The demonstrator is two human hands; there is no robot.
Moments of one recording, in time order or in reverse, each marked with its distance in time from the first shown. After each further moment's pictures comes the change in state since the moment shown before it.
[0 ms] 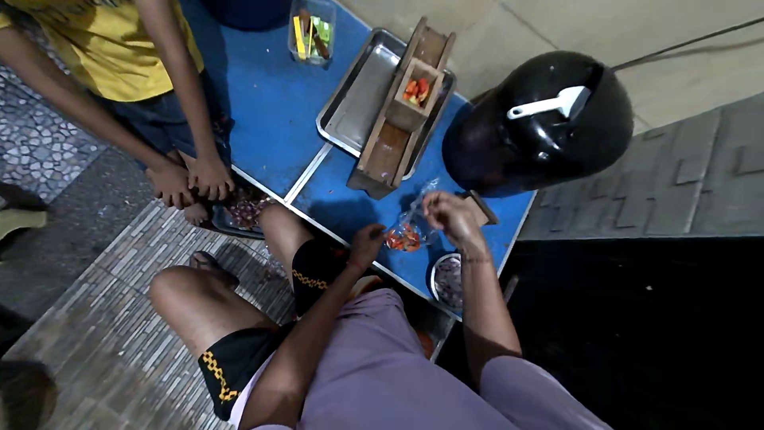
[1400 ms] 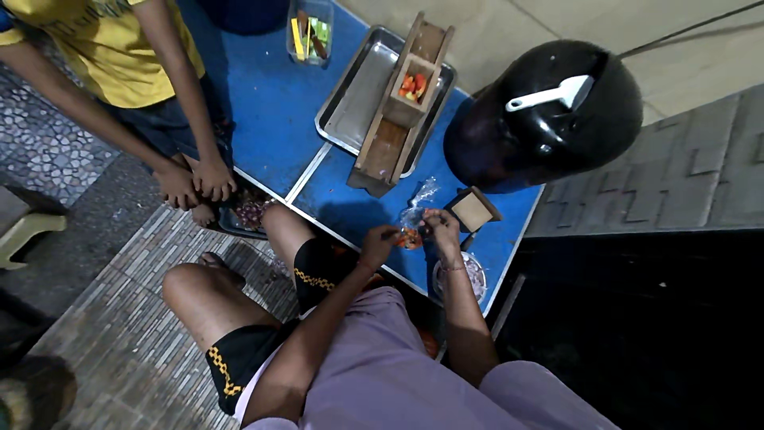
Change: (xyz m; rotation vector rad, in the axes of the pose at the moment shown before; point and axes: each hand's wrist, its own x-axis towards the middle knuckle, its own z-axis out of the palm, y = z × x) left_hand -0.005 0.012 0.023 -0.044 -0.028 0.016; right_hand -0.005 0.069 0.019 -0.077 0.390 0.149
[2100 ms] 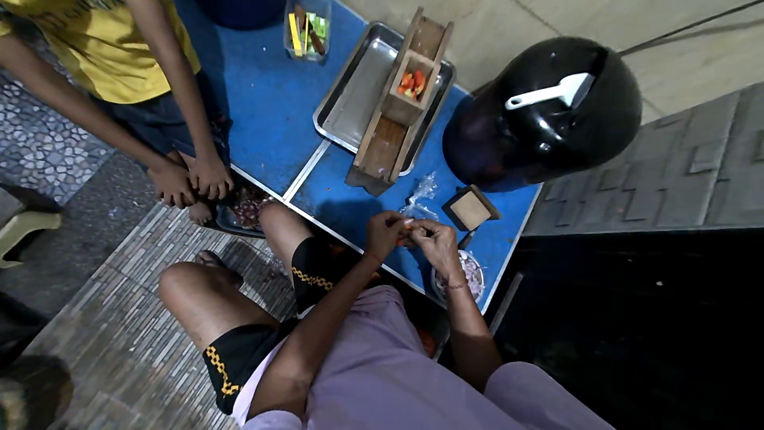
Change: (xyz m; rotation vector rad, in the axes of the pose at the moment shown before) left_hand 0.006 0.029 0.008 -0.017 0.134 0.086; right_hand -0.044 -0.022 0.000 -0.352 -0.115 -0.507
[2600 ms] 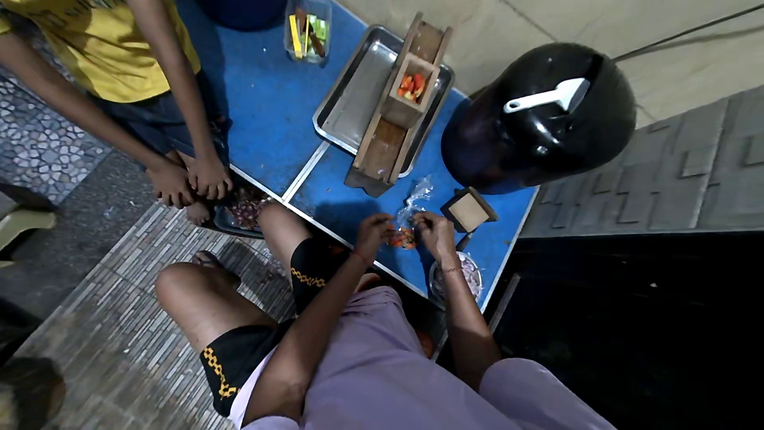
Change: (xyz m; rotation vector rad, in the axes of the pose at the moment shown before) left_hand 0.001 -0.008 -0.015 -0.449 -0.070 -0.269; right_hand 0.028 0.033 0.004 -0.158 -0.045 0.181
